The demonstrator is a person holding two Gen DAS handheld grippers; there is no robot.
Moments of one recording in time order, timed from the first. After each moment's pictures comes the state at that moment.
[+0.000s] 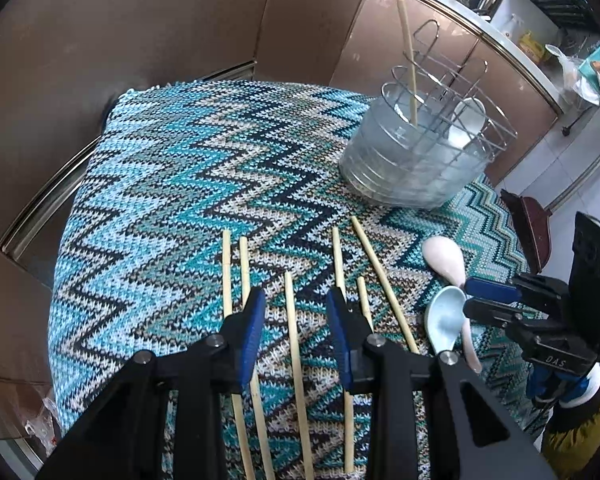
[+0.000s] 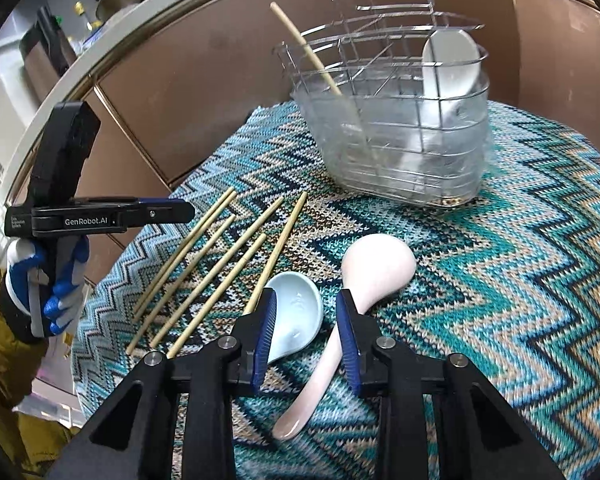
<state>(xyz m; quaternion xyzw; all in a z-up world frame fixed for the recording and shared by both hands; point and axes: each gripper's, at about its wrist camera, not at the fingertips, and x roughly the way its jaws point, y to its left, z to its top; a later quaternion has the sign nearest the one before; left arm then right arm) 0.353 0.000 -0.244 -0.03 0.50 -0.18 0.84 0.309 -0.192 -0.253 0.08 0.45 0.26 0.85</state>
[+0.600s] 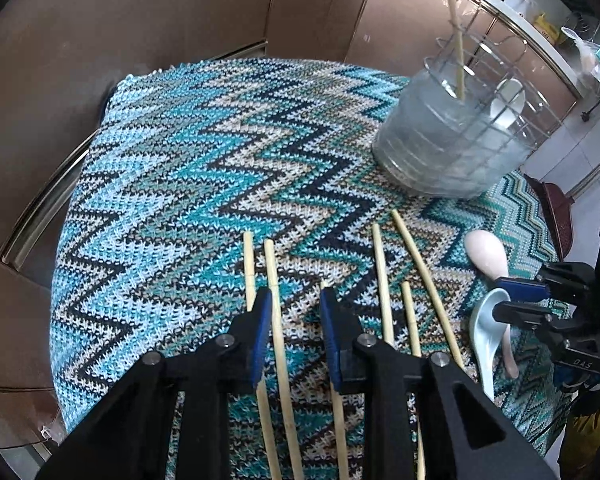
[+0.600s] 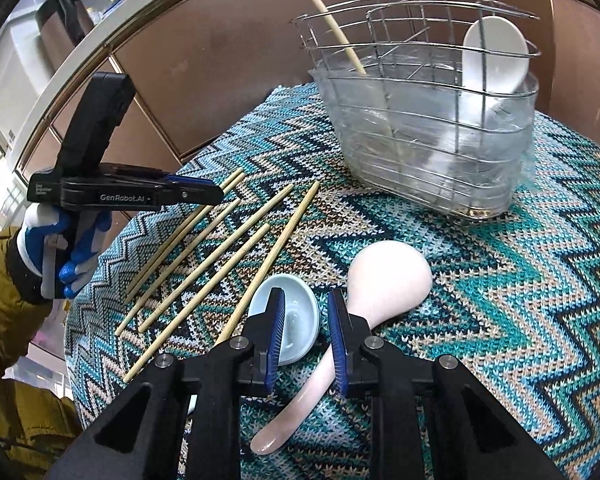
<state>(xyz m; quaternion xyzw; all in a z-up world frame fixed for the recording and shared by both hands) 0.377 0.002 -0.271 0.00 0.53 -0.16 0.83 0.325 -0.179 -0.263 0.04 0.46 0.30 0.83</state>
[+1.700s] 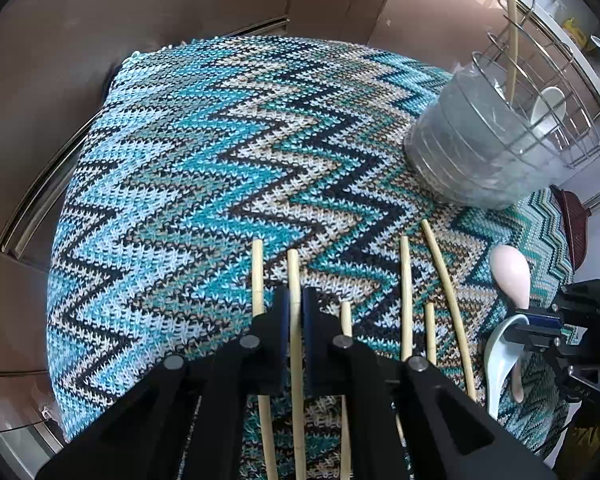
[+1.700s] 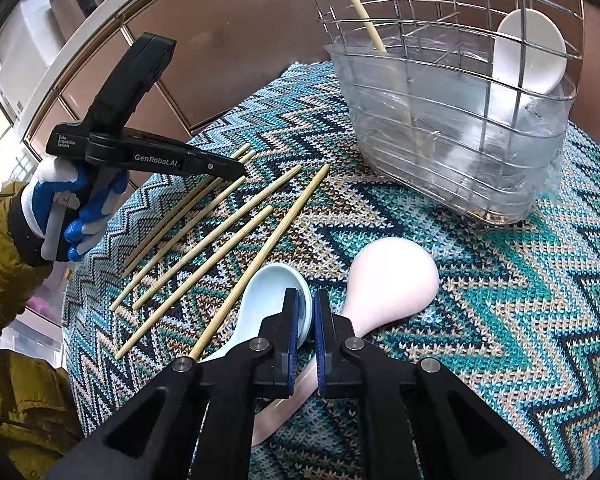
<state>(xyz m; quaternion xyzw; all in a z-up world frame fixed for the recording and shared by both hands) 0.409 -0.004 -0.283 0.00 0.57 -0.12 0.81 0.333 -0.177 -0.269 0.00 0.48 0.33 0.81</state>
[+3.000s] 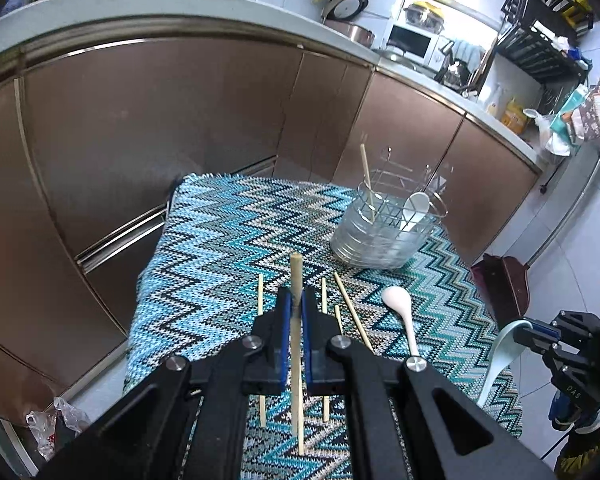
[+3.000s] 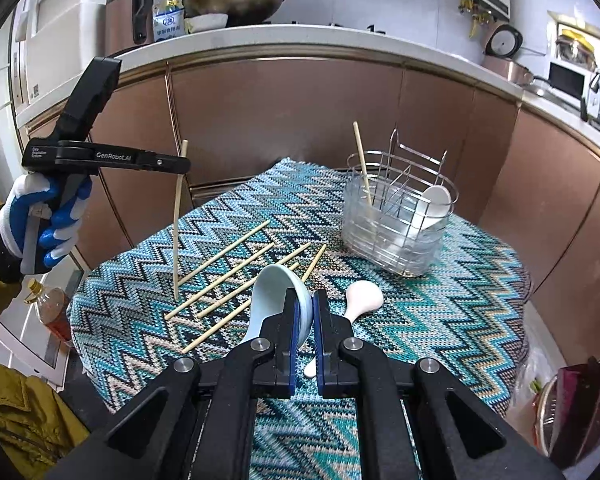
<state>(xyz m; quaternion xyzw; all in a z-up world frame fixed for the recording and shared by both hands) 0.248 0.052 -0.133 -0.07 0.37 -0.14 0.92 0.183 -0.173 -0.126 -0.08 0.33 0.21 0.91</state>
